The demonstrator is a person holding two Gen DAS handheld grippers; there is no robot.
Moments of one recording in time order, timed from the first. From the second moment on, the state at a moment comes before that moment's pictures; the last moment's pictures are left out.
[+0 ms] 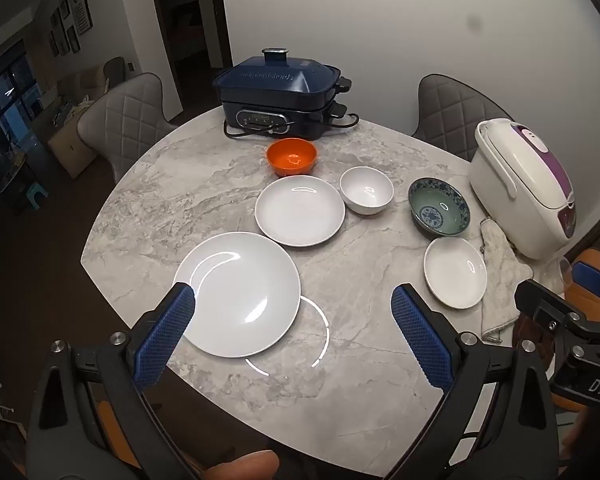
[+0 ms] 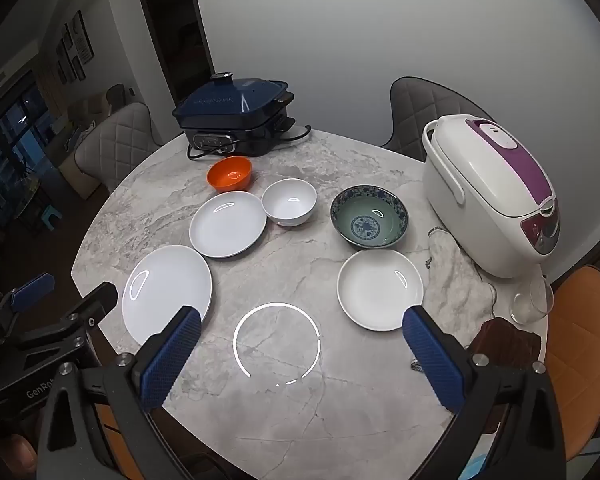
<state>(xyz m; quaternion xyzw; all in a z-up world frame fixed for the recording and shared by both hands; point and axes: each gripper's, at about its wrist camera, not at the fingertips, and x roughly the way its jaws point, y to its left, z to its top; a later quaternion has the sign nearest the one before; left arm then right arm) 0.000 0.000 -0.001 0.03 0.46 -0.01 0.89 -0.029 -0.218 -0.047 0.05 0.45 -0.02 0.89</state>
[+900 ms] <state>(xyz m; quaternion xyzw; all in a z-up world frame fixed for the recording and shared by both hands) 0.006 0.002 -0.013 0.01 0.47 -0.02 0.88 -0.026 -0.215 -0.052 0.05 0.46 -0.02 0.89</state>
